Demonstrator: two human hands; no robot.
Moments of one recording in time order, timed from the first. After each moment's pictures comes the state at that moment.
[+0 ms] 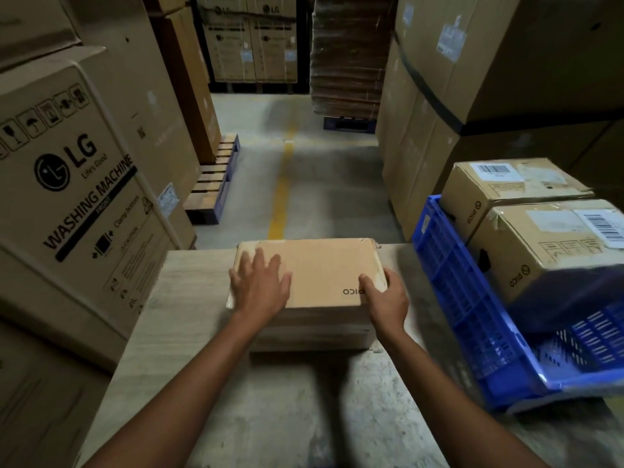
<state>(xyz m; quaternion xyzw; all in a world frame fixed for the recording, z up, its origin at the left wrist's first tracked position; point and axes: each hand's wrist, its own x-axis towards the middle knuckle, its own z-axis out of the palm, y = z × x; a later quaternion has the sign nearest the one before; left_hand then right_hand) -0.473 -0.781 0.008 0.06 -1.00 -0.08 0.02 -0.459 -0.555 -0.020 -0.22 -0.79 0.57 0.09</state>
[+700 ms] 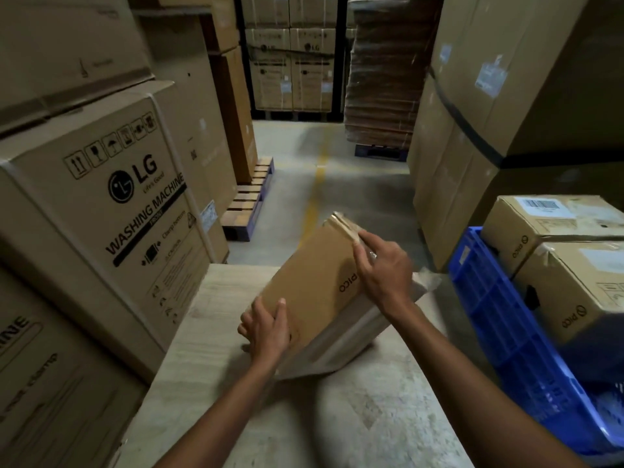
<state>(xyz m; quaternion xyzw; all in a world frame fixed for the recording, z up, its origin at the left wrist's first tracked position) -0.421 -0.821 -0.004 0.33 -0.83 -0.44 0.07 -0.496 -0.634 0.086 0.06 -0.89 0.37 0.26</state>
